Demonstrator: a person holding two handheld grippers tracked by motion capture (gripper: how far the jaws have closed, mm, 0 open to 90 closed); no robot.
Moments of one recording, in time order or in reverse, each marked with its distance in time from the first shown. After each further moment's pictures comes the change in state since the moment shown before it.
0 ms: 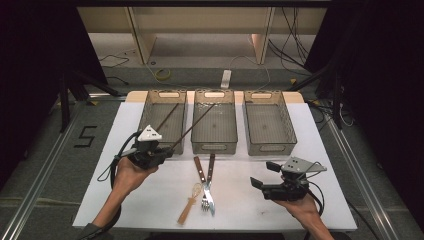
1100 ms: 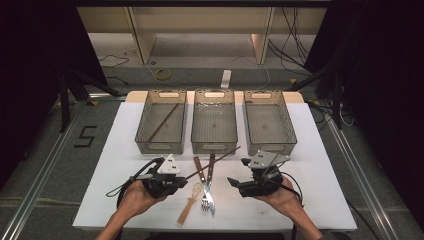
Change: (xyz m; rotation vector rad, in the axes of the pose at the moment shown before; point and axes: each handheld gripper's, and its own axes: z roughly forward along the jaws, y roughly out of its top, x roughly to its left) left arm -0.059 -0.036 0.010 0.130 -0.151 0.229; right arm 0.037 0.036 0.043 0.129 0.050 -0.213
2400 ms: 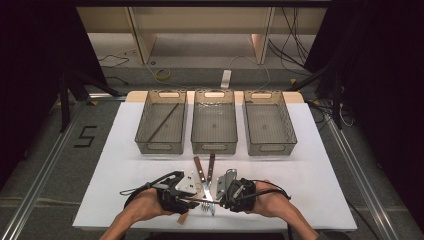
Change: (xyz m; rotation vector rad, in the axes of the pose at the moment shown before) left arm -0.036 0.006 0.022 0.128 -0.172 0.256; right arm 0.052 0.016 0.038 0.505 0.301 -0.446
